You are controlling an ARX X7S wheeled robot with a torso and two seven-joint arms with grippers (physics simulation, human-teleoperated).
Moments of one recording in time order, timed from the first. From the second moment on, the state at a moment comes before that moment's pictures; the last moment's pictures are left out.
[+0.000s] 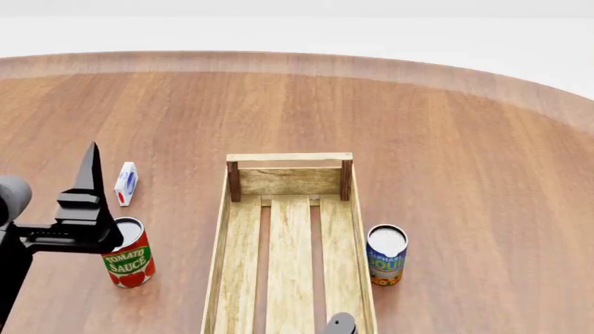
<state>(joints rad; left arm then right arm) -0.46 -0.32 0.10 0.67 -0.53 -0.84 -0.40 1.12 0.68 -1.49 -0.08 0.97 0.97 -0.16</state>
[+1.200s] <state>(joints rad) -0.46 -0.33 0.10 0.66 -0.56 -0.83 -0.42 1.14 0.71 -1.41 -0.30 1.27 1.05 -0.03</state>
